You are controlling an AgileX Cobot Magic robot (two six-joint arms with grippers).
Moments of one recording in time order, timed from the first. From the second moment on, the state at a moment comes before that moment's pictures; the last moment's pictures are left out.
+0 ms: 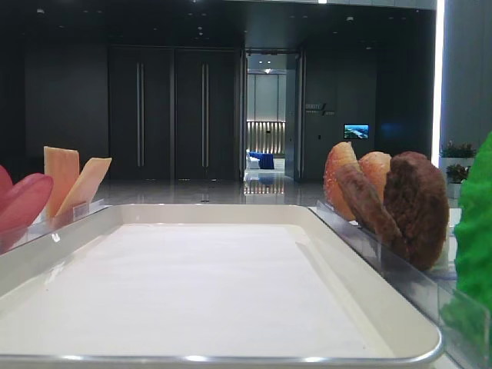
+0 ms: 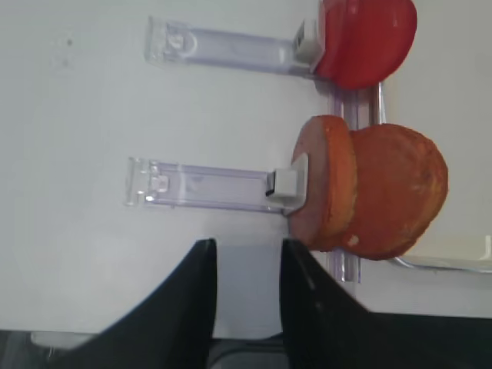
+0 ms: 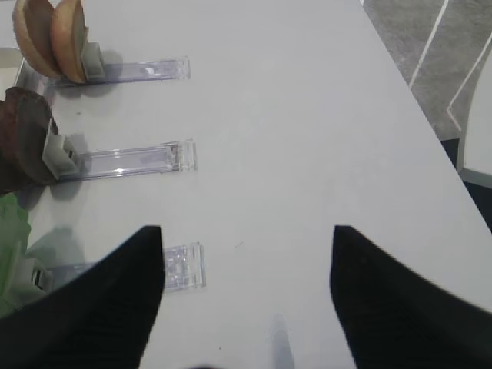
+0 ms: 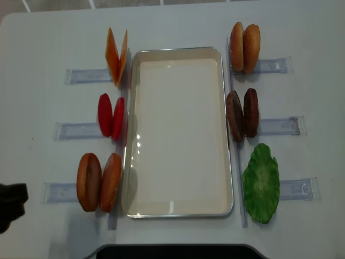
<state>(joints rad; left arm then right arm) 0.02 0.48 -0.58 -0.07 1.11 -0.11 -0.11 -0.01 -0.51 0.05 1.14 -0.05</state>
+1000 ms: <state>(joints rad) -0.20 1.10 -0.84 -0.12 1.15 -0.27 -0.11 -0.01 -0.51 0.05 1.14 -0.05</state>
